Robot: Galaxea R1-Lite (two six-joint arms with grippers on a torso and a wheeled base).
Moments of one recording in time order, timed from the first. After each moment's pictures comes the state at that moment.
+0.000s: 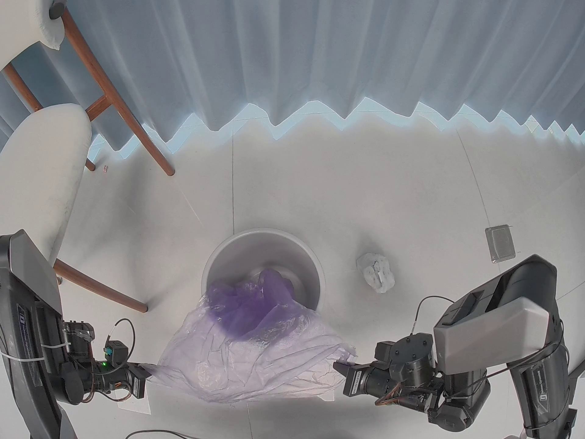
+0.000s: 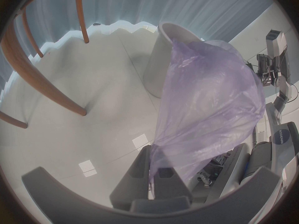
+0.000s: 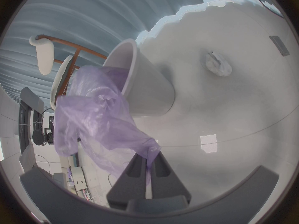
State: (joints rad) left arm 0.22 2.40 -0.02 -1.51 -0.57 0.49; right arm 0.76 2.45 -0.36 -1.55 0.01 0.62
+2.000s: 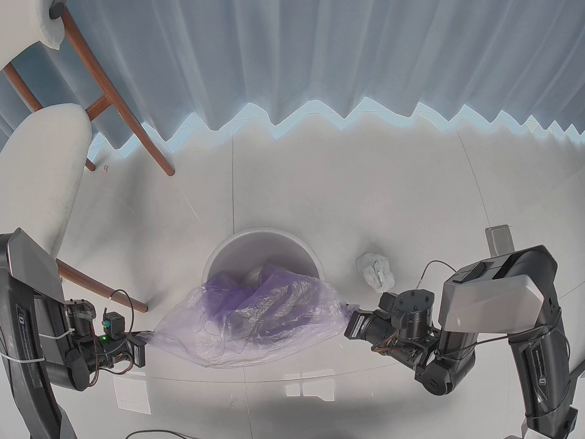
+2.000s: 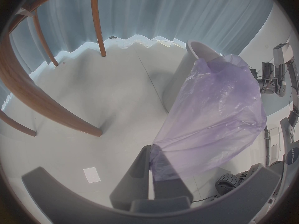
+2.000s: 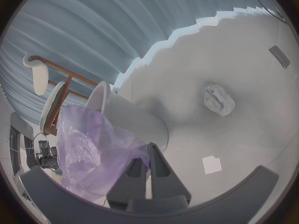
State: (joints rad) left arm 0.20 2.38 -0.19 -1.55 -0.49 0.32; right arm 0.58 2.49 -0.66 -1.50 0.00 0.57
